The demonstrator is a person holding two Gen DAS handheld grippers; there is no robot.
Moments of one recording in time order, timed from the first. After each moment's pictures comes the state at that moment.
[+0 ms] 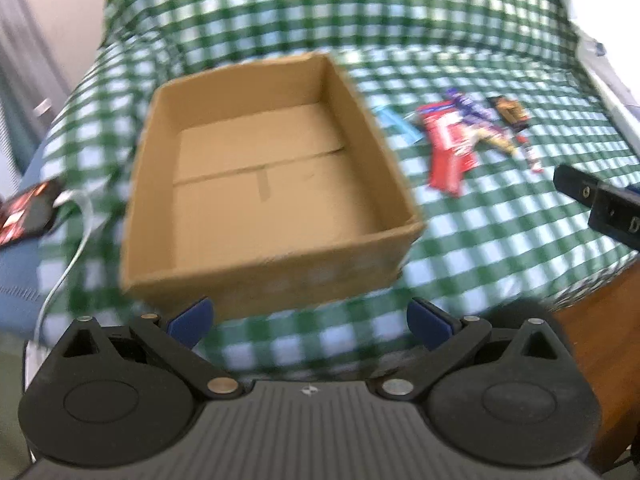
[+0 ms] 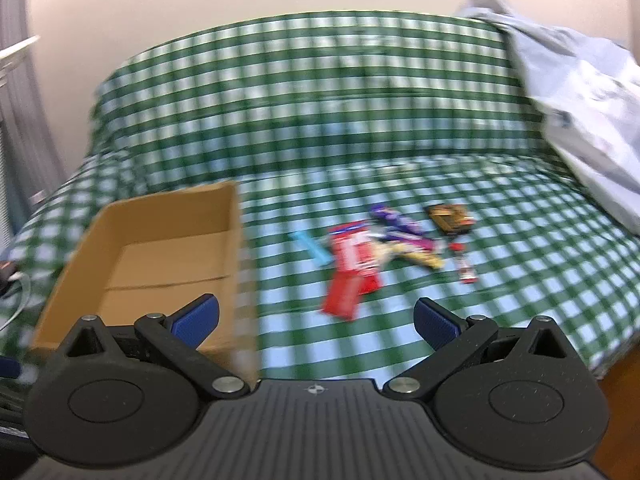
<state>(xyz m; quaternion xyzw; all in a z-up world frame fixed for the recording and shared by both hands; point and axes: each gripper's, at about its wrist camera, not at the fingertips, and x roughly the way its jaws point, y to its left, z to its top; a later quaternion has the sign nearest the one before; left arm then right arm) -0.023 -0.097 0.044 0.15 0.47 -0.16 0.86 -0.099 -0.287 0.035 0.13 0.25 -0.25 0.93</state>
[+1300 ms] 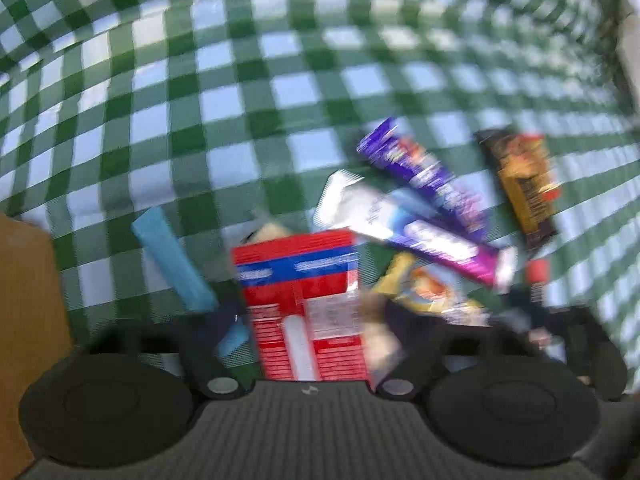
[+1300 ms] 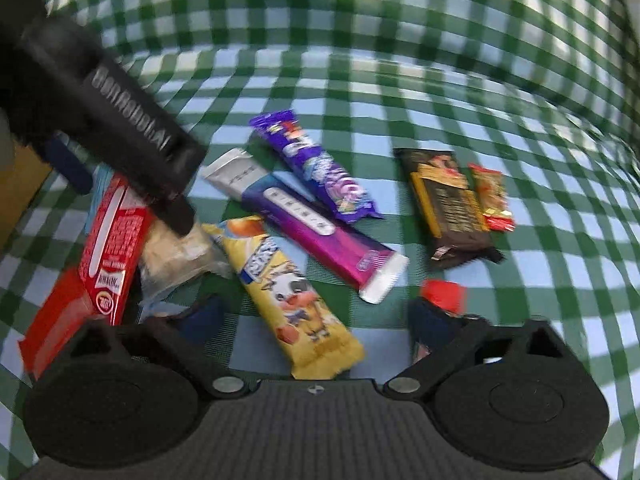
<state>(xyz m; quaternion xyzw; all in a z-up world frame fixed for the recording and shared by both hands) 0.272 -0.428 -0.123 0.13 0.59 -0.22 0.76 0.122 -0.569 -0.162 0.04 0.39 -0.13 0.91</state>
